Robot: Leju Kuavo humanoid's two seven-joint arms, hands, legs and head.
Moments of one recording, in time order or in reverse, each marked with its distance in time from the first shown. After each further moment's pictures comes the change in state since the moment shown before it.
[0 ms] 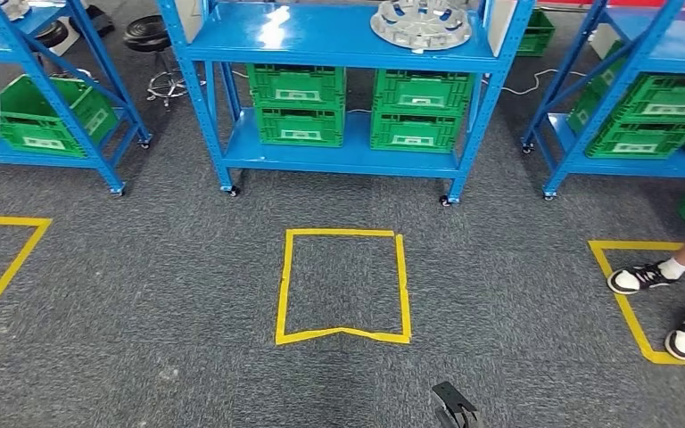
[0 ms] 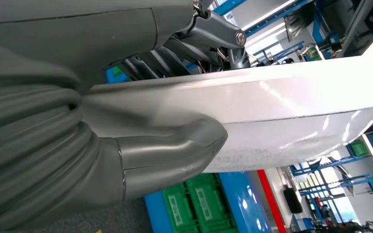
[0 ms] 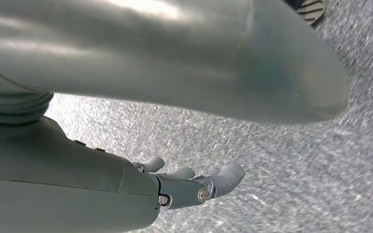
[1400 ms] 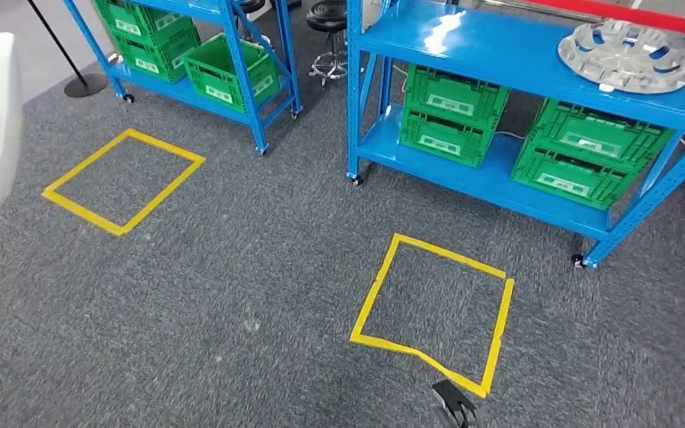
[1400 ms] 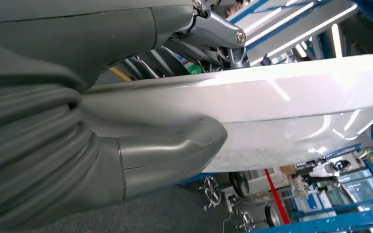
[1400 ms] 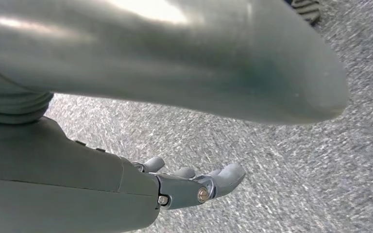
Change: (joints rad) left arm 0.020 -0.047 0.028 -0.015 -0.059 0.022 0.018; right arm -0.001 0.006 0.002 0.000 -0.012 0.000 0.012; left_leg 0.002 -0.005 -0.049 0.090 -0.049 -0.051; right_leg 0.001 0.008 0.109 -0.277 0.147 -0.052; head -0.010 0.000
